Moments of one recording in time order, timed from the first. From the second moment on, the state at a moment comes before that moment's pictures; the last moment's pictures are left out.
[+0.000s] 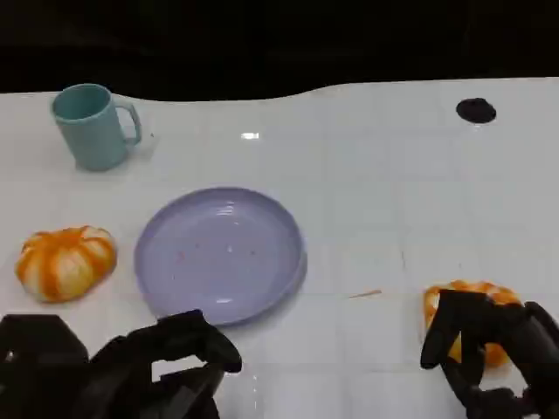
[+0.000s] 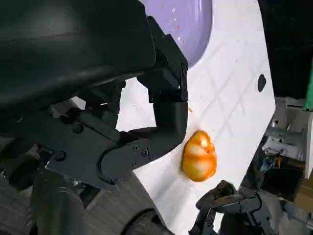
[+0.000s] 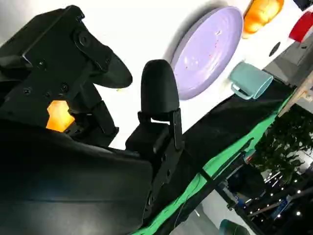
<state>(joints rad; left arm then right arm) 0.30 0.27 -0.05 -0.56 -0.36 0.57 -0.31 0.25 -0.23 0.10 -0.24 -0.30 -0.25 0.10</state>
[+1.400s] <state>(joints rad) 0.29 0.27 -0.05 -0.56 -0.36 0.57 -0.31 0.26 -0.27 0.10 -0.37 -0.49 -0.16 0.09</state>
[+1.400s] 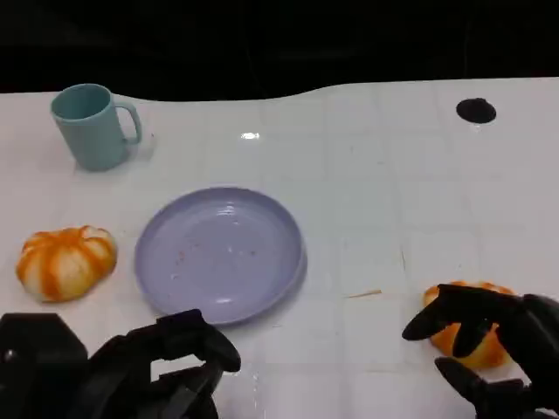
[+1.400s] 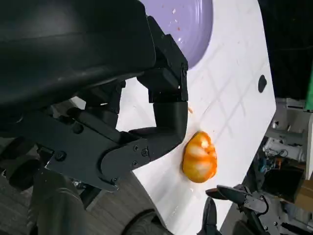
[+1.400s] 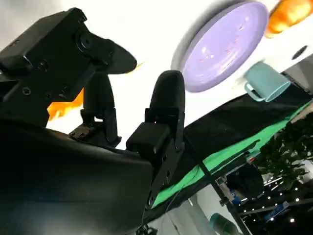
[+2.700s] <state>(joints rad) 0.29 0.26 -0.04 -0.56 -0.36 0.59 -0.31 0.13 -0.42 0.16 -0.35 -1.02 0.04 0.36</state>
